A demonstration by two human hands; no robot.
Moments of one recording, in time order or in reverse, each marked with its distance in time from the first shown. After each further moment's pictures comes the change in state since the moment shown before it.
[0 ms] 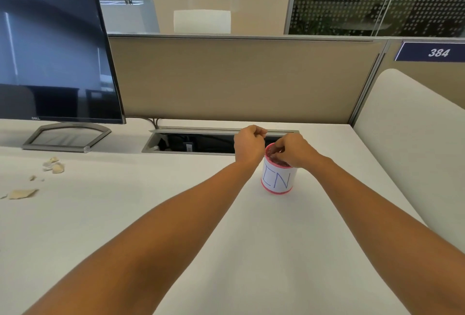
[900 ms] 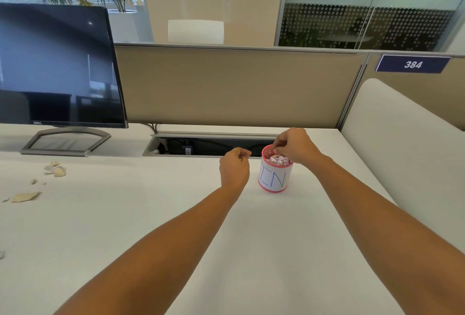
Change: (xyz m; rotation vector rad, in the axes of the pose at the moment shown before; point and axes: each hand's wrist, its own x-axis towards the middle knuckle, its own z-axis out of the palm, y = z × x) left_hand -0.028 -0.040 -0.025 0.073 0.026 -0.003; right_hand -0.028 -0.013 -0.025 0.134 0.162 0.034
